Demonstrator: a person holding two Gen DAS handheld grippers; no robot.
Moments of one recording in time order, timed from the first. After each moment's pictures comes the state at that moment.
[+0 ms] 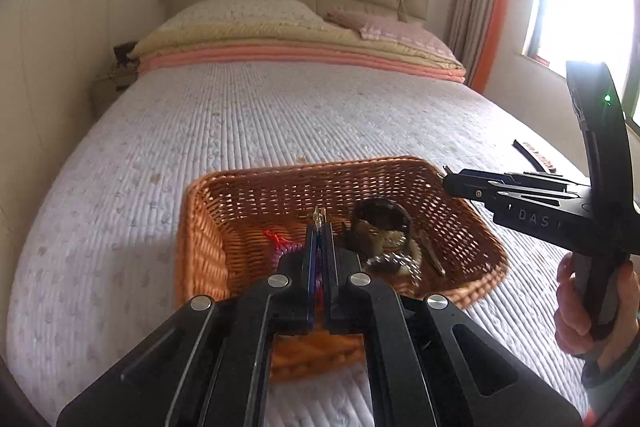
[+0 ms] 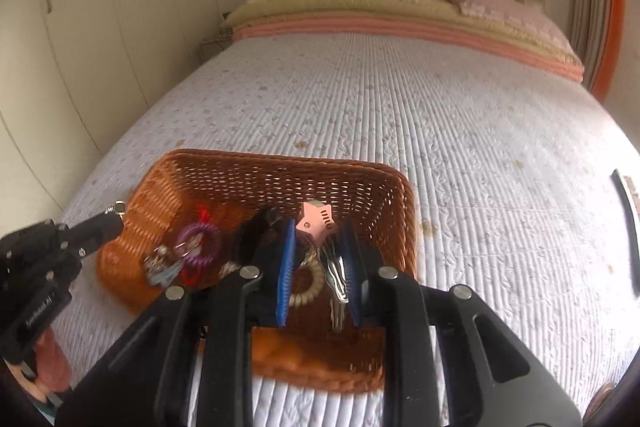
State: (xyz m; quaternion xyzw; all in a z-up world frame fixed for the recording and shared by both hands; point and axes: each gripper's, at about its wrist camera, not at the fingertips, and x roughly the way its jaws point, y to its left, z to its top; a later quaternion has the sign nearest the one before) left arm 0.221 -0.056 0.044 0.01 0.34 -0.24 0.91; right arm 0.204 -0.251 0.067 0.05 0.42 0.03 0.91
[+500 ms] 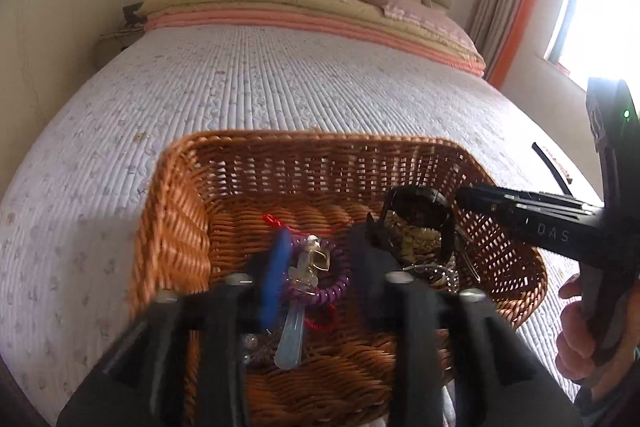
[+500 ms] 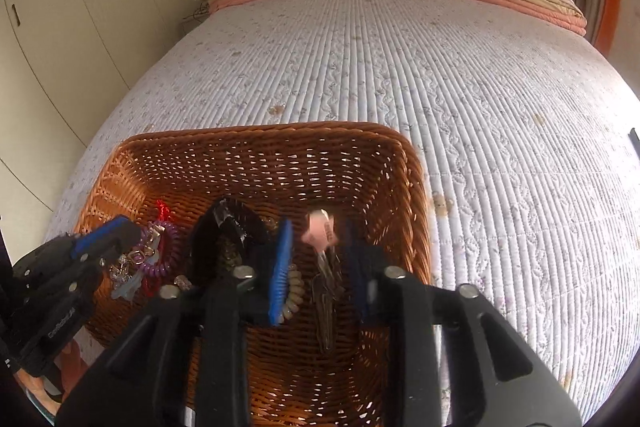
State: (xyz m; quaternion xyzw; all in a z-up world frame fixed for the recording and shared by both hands) left arm 0.250 -0.060 0.010 -0.03 0.37 -0.22 0.90; right arm 0.231 -0.265 0.028 0.08 0.46 0.02 0.88
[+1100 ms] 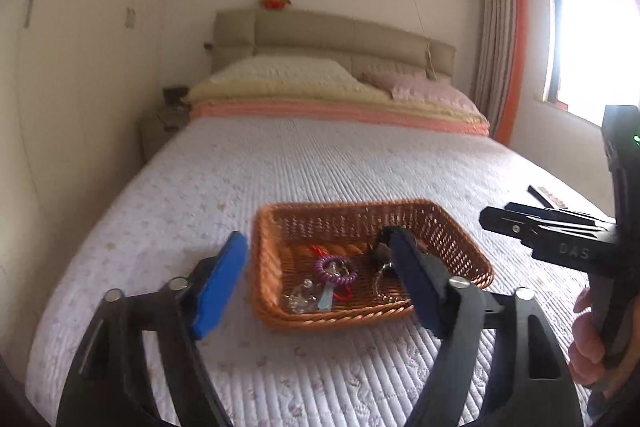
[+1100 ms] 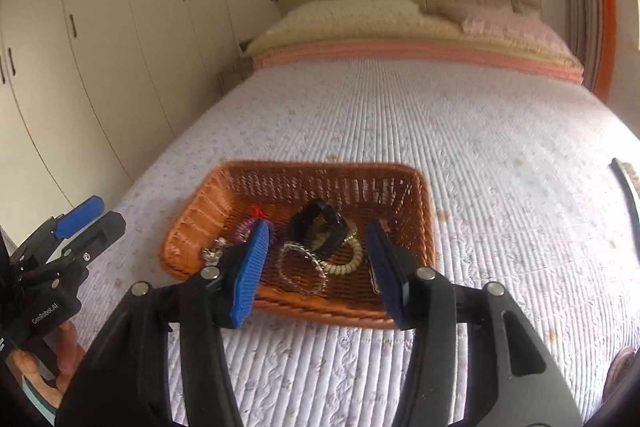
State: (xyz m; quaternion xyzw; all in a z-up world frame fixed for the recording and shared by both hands) left arm 0.111 -0.002 0.096 -0.01 0.21 -0.17 0.96; right arm 0.110 -0.227 0.113 0.07 0.34 0.05 0.94
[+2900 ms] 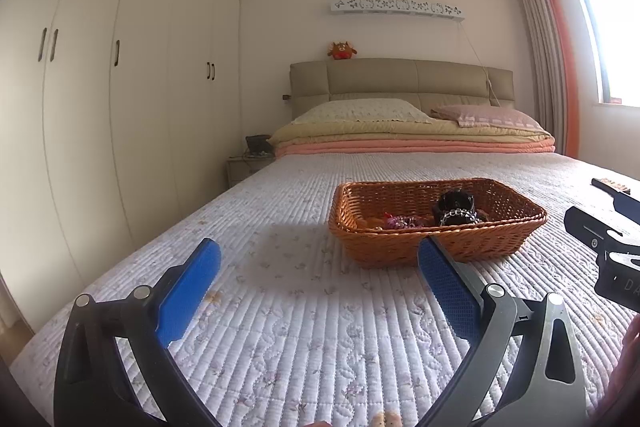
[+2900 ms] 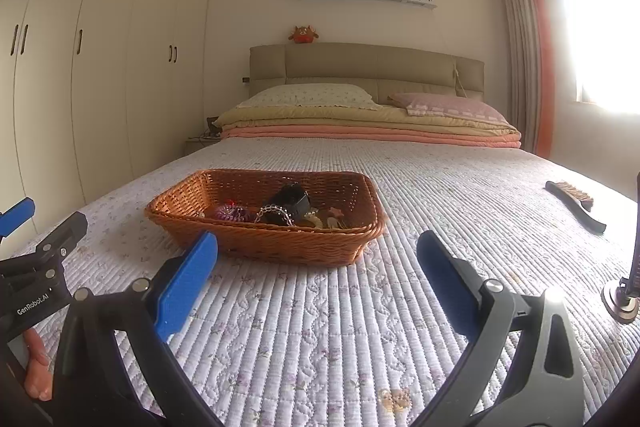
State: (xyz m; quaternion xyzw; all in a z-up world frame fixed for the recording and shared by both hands) left arm 0.015 0.001 0.021 0.03 0.11 -0.02 0.99; right arm -0.027 -0.200 0.042 0.02 0.16 -0.05 0.99
